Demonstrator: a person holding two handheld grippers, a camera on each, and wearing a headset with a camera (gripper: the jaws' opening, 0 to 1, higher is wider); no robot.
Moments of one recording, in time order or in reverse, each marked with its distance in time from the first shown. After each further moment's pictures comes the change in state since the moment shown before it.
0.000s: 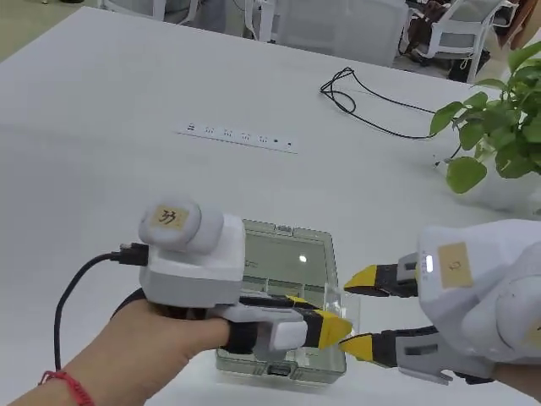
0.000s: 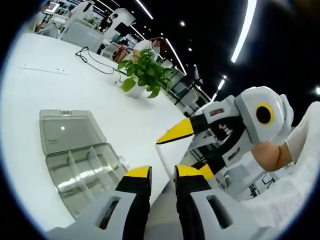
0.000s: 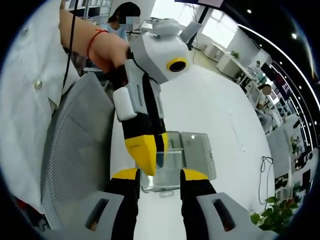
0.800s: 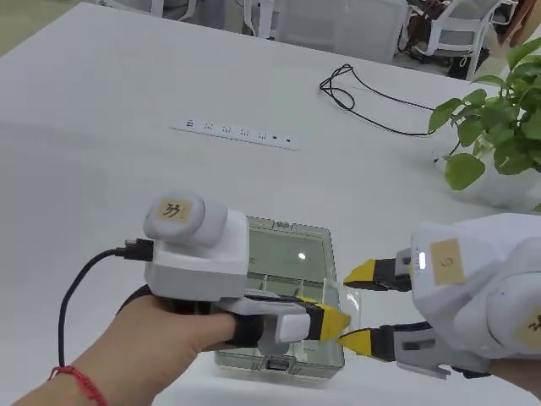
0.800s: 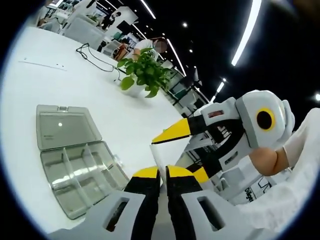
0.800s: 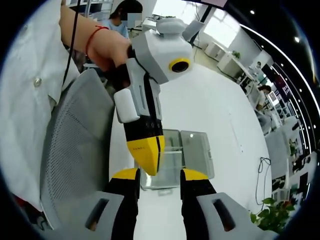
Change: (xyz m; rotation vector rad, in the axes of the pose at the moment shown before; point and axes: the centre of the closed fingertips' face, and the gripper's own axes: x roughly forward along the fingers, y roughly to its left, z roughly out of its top) left arm 0.003 -0.008 0.000 -0.035 -0.004 -0.017; right arm -0.001 0.000 -0.001 -0.023 0.025 -0.010
